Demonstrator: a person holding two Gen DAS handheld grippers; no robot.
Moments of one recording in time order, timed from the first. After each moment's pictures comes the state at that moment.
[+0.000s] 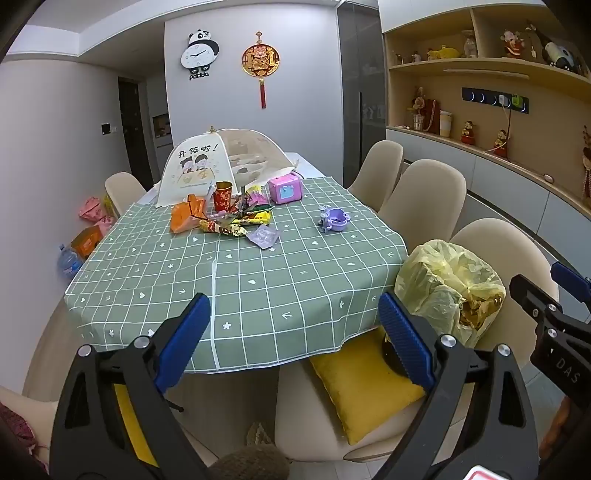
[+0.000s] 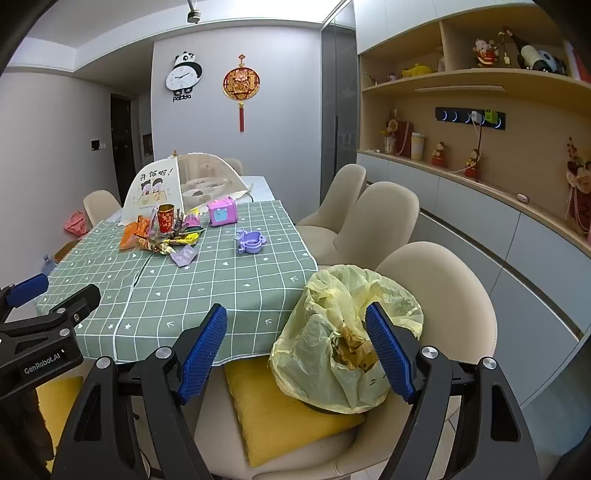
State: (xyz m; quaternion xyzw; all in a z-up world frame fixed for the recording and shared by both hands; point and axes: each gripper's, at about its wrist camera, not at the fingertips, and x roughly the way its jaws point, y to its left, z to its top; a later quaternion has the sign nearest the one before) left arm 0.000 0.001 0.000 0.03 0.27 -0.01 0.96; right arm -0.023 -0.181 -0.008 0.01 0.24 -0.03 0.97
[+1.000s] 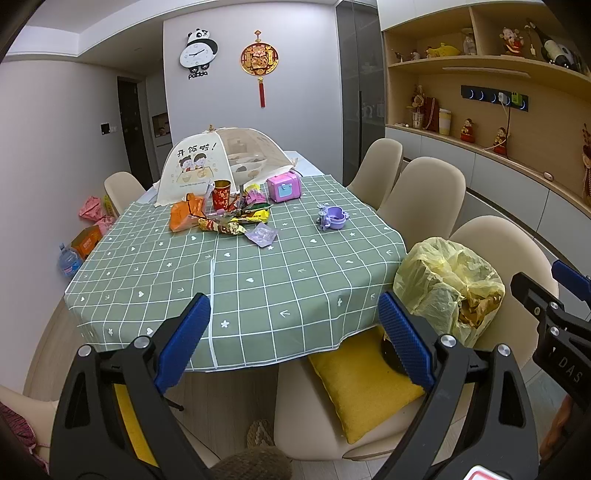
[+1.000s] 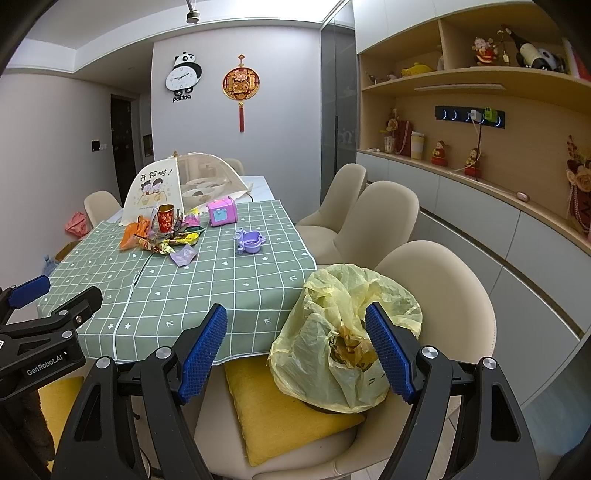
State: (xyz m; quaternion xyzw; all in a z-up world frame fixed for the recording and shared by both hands) left arm -0.001 -0.002 -0.001 0.04 0.27 -0.01 0.96; right arm -0.024 -0.183 -0.006 0.01 0.24 -0.03 0.97
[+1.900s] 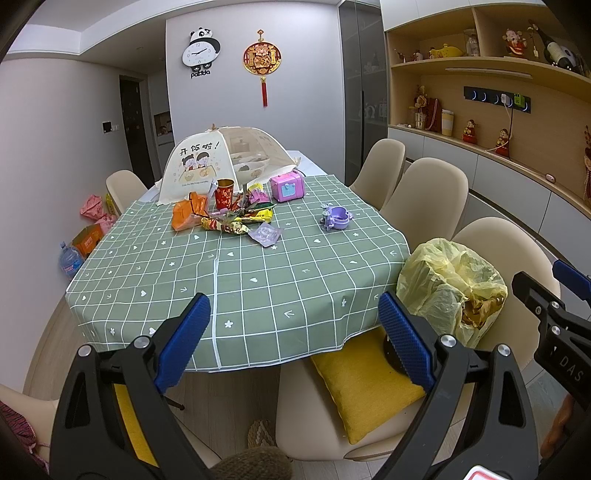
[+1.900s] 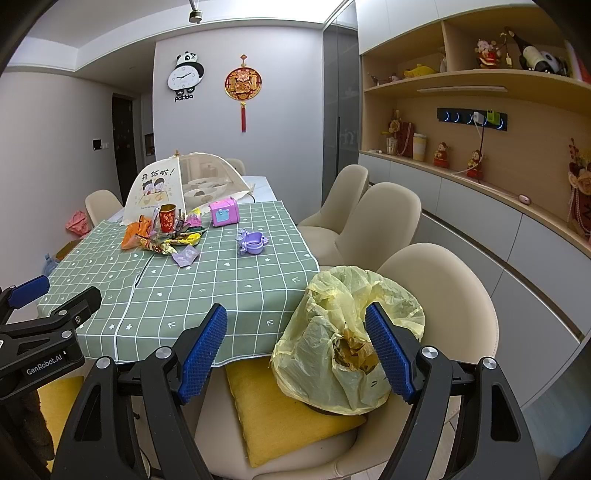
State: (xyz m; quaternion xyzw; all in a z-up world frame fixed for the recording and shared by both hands) left arm 0.001 0.002 -0.003 0.03 0.27 -0.01 0.96; right arm -0.024 -0.179 -0.007 0.01 0.24 -0.03 0.97
